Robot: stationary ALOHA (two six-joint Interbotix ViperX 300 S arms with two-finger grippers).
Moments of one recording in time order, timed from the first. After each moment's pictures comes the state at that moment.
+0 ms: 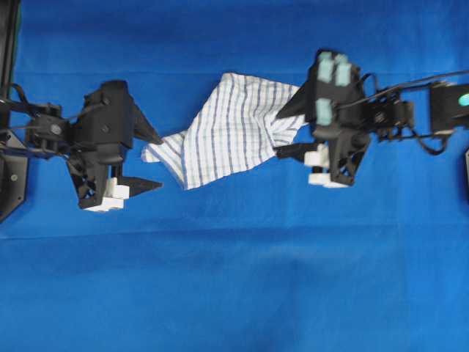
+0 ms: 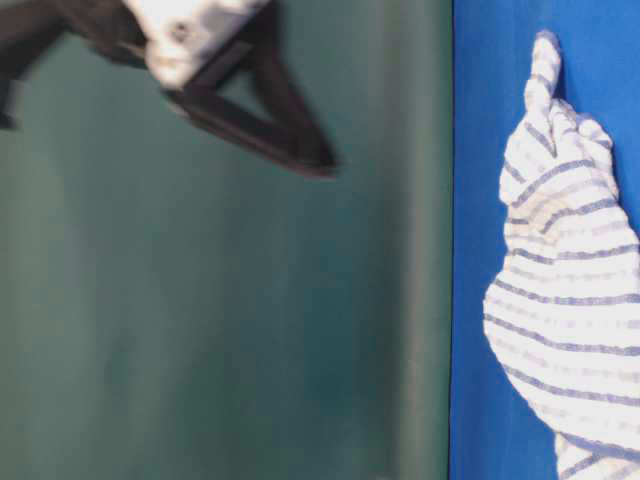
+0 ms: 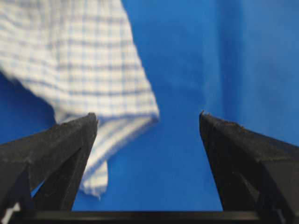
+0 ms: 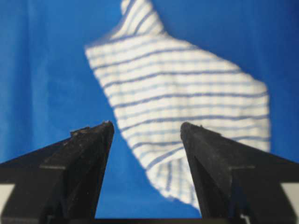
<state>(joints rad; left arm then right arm) -0.01 -0.42 0.90 -0.02 0.21 -0.02 -0.05 -0.21 0.62 -0.23 0.29 0.24</state>
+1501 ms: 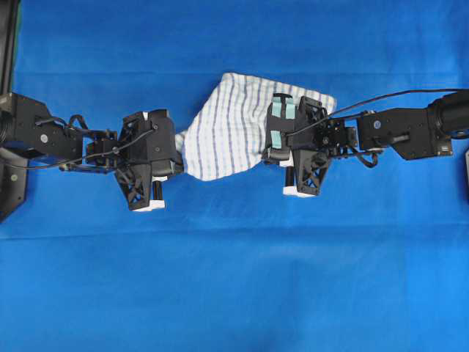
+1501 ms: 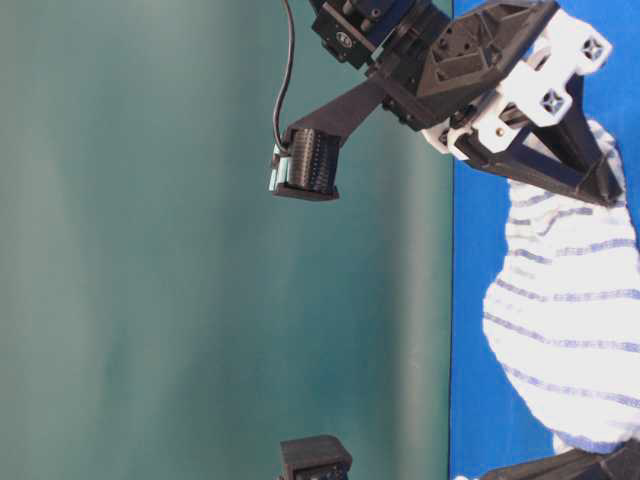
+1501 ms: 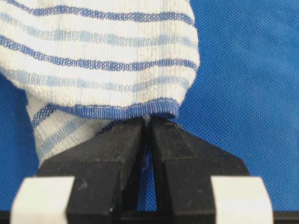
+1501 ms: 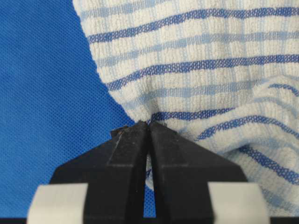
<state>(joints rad) 0.04 0.05 0.98 -0.02 -0.24 -0.01 -0.11 0.19 0.69 -0.24 -0.07 0.22</state>
